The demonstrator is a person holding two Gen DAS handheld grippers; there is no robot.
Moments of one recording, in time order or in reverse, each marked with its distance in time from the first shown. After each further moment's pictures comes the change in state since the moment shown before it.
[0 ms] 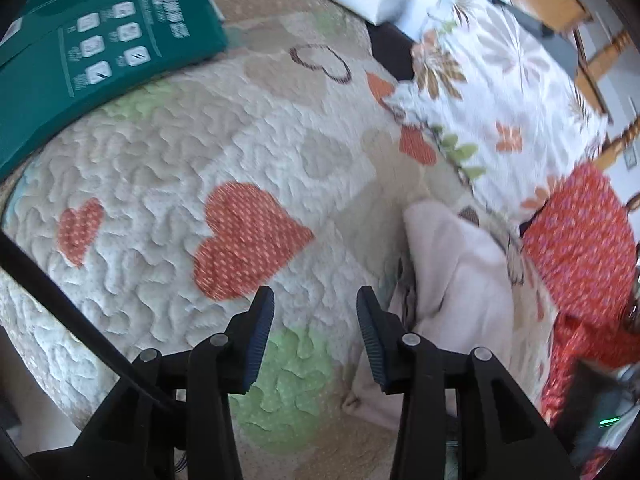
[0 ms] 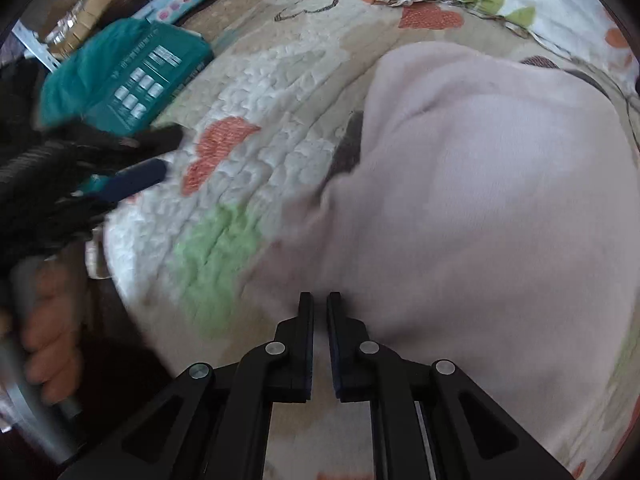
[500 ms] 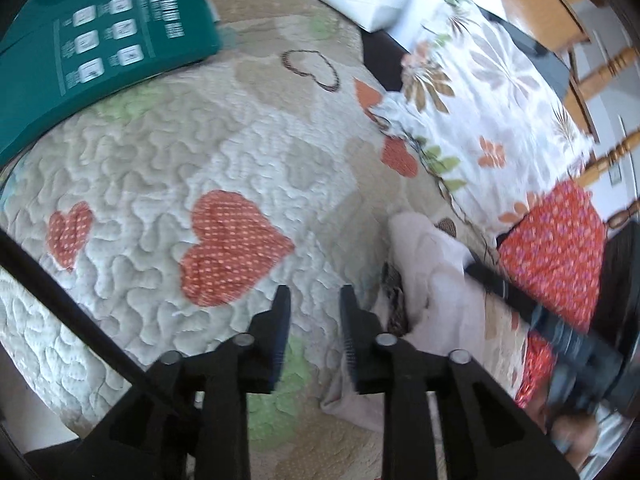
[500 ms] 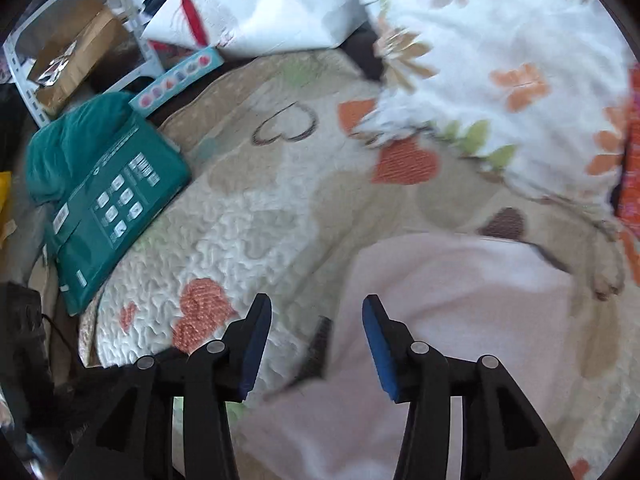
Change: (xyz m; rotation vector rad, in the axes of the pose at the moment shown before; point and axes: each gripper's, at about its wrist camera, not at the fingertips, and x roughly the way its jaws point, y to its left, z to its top) left arm -0.013 0.010 0.015 -0.080 -0.015 -0.093; right arm -0.032 0.016 0.111 -0.068 -0.164 -0.223
